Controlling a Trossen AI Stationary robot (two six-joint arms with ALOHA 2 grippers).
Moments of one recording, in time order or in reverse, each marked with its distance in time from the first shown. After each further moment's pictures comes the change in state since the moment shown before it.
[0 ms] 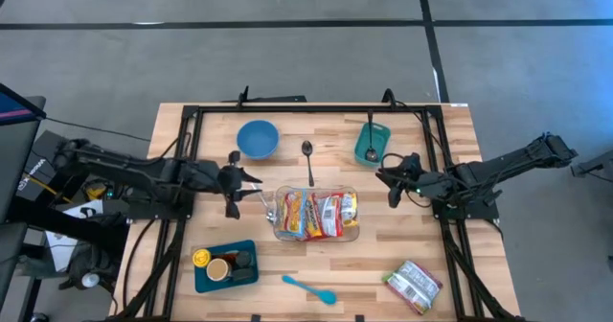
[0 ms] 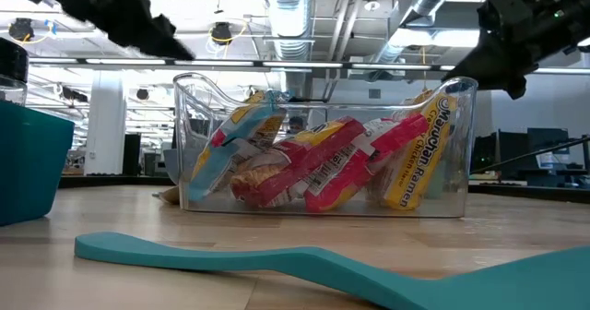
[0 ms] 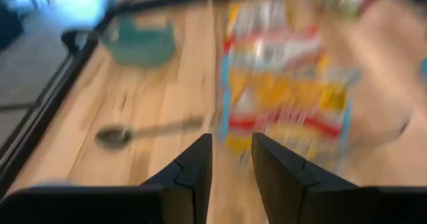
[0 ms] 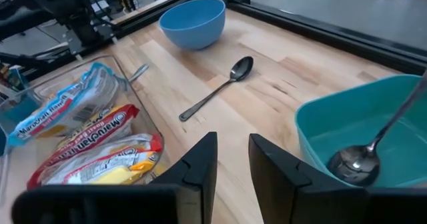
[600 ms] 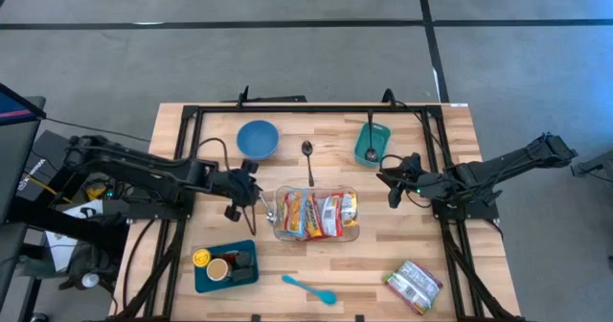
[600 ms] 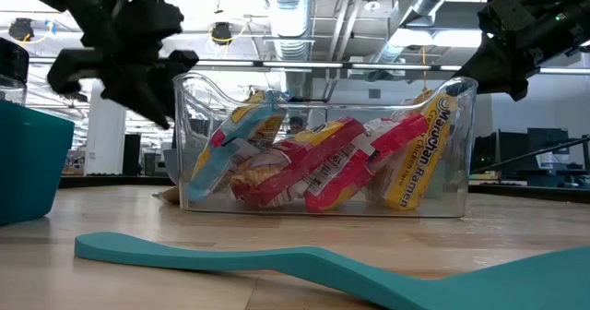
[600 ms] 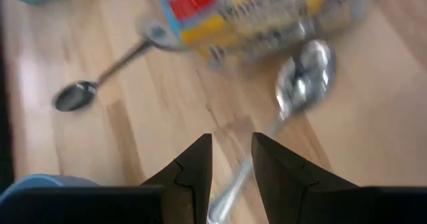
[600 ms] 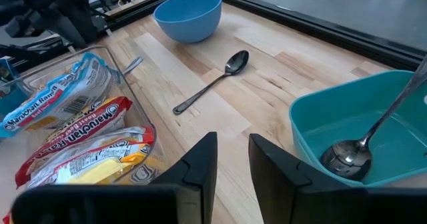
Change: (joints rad) left arm 0.028 0.309 0.107 -0.237 0.035 0.352; right arm 0.000 0.000 0.000 -0.034 0.000 0.000
